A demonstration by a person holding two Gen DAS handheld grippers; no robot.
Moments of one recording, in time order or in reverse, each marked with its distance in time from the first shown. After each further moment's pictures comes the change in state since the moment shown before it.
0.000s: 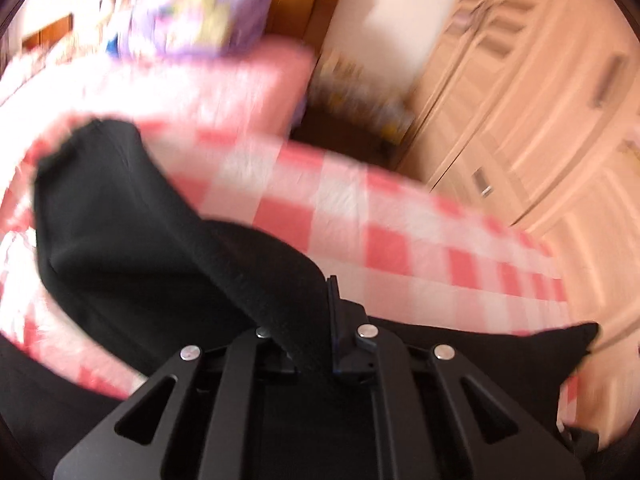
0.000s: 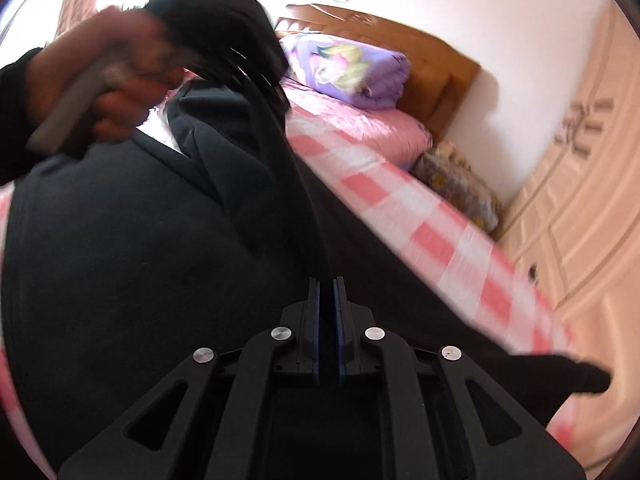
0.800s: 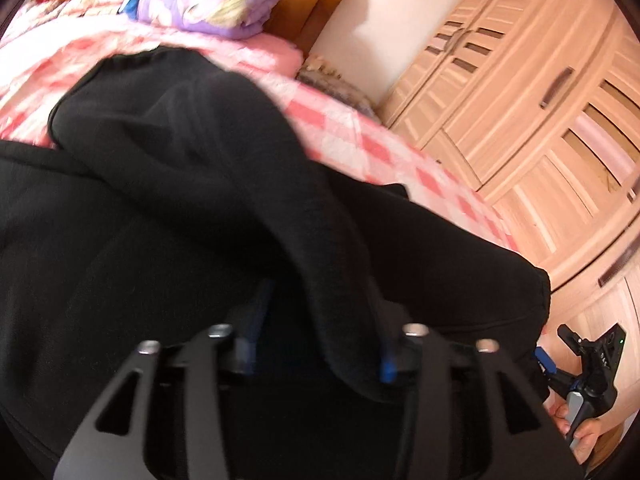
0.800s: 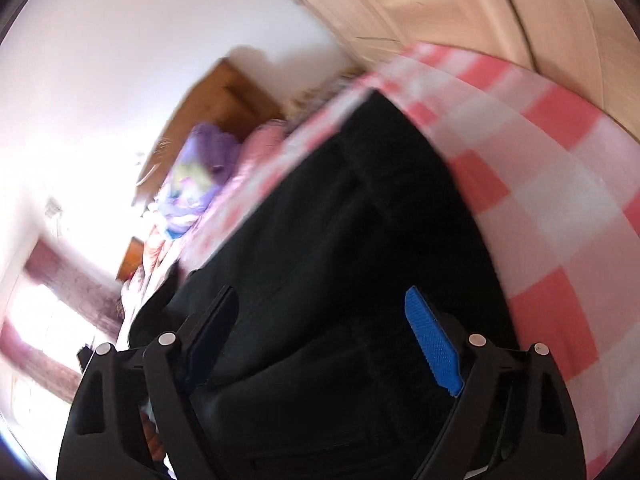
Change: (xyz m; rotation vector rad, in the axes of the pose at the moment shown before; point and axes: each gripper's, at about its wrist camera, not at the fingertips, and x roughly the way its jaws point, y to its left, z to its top) left arm -0.053 0.060 -0.158 -0.145 0.027 -0.173; right arm -0.057 -0.154 -0.159 1.233 -0.125 0.099
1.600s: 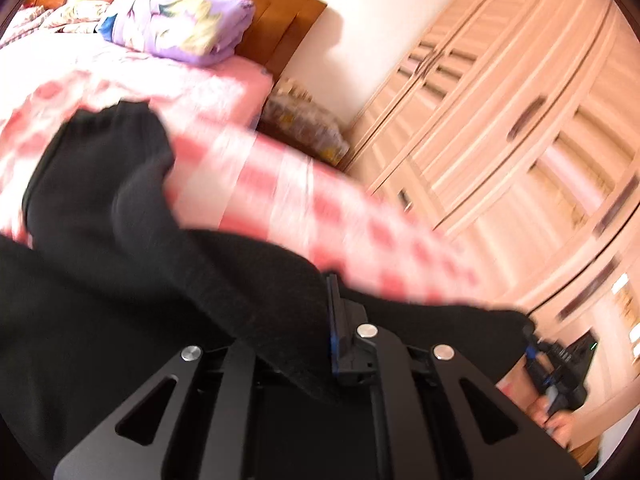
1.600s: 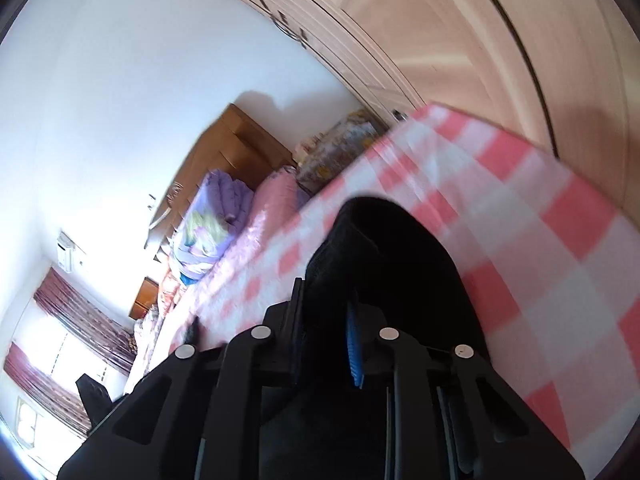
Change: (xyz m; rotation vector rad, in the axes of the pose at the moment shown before) left arm -0.037 -0.033 0.087 0.011 -0.079 -0.130; right arm -0.050 0.025 0.041 -0.017 -0.166 0.077
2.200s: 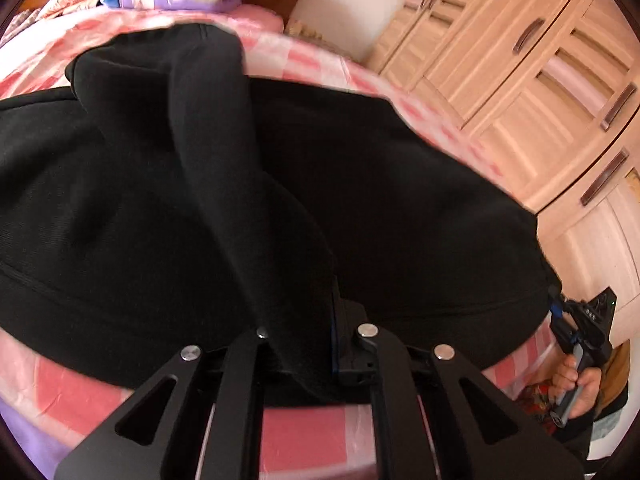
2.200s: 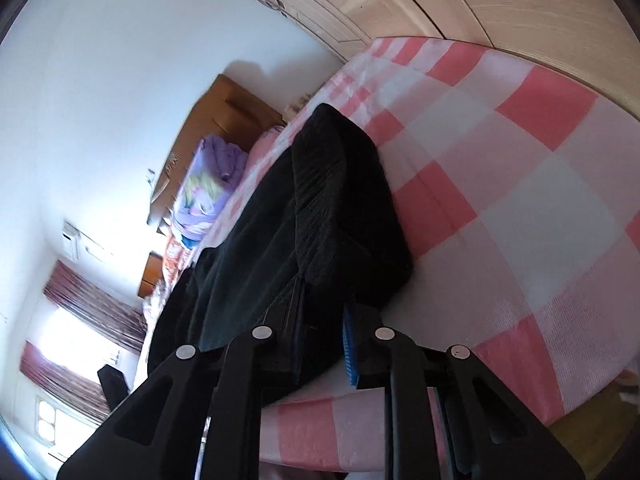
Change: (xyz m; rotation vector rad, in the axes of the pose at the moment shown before) left arm -0.031 0.057 -0.152 0.098 0.200 0.087; right arm -0.076 -0.073 -0.116 0.052 0.145 -0.033
